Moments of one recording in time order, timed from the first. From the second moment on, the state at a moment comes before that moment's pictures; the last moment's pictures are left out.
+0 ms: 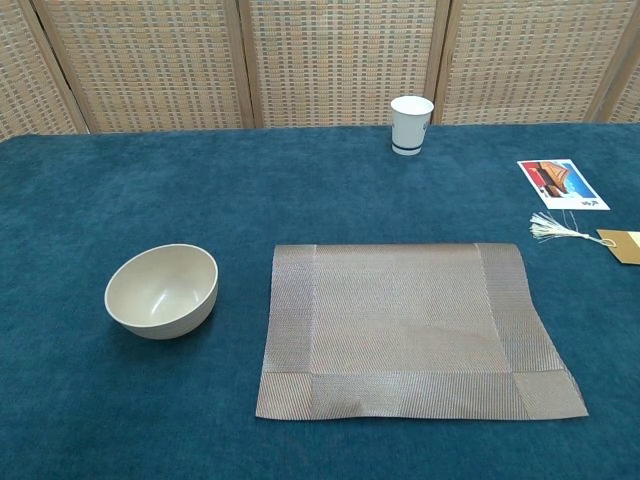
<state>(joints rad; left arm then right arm) -0.09 -1.14 -0.03 -1.63 1.47 1.46 0.21 0.09 -1.21 0.05 -1.53 -1.60 1.55 -0.10</state>
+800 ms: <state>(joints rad) -0.20 -1.29 -0.02 -1.67 1.53 1.32 0.43 0.08 -1.18 0.05 -1.57 -1.60 1.56 -0.06</state>
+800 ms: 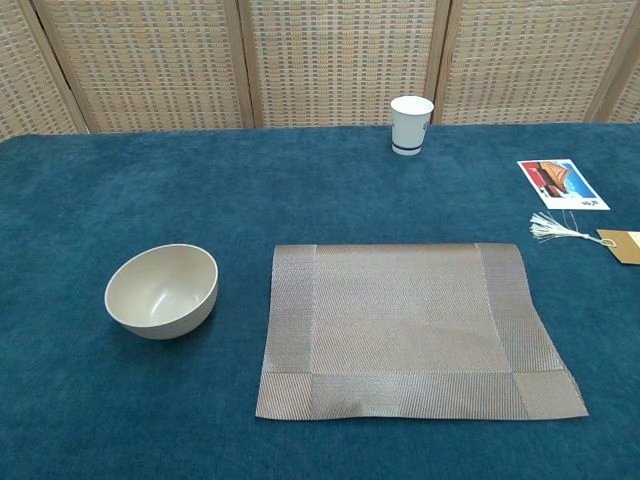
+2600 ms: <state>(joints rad) -0.41 -1.65 -0.03 -1.51 1.31 1.16 0.74 0.07 -1.10 0.05 -1.61 -1.62 1.59 0.10</state>
